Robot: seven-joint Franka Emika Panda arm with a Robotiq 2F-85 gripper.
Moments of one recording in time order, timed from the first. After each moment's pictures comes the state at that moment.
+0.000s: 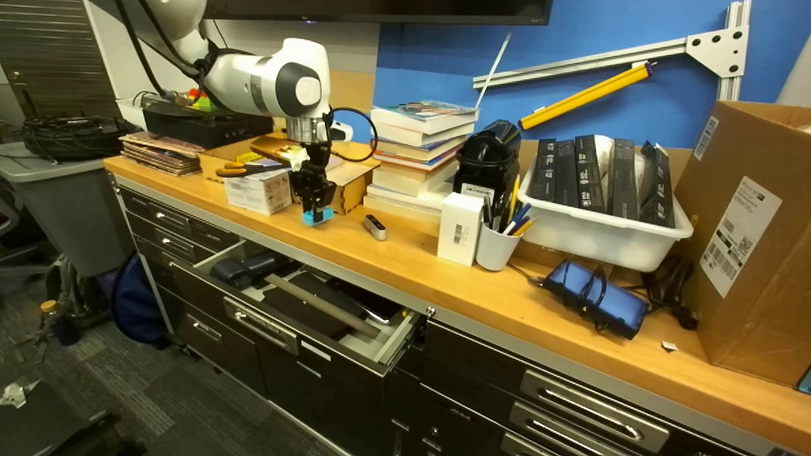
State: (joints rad) arm 0.17 0.53 0.05 -1.62 -0.05 2.10 0.36
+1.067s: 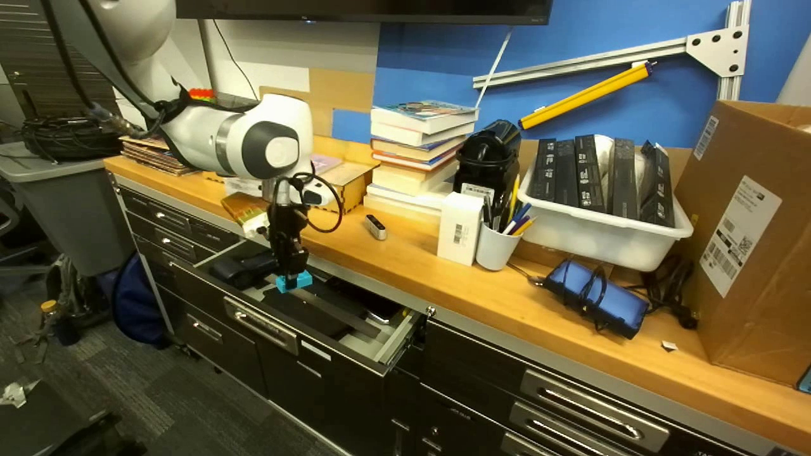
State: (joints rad) arm 0.15 0.37 0.02 -2.10 -0.04 2.31 0.52
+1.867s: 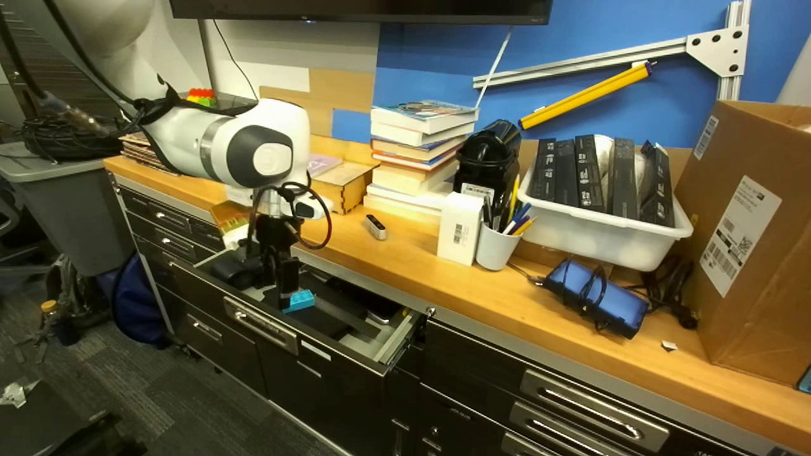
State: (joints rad) arm 0.14 0.28 0.00 -2.24 -0.02 2.30 0.54
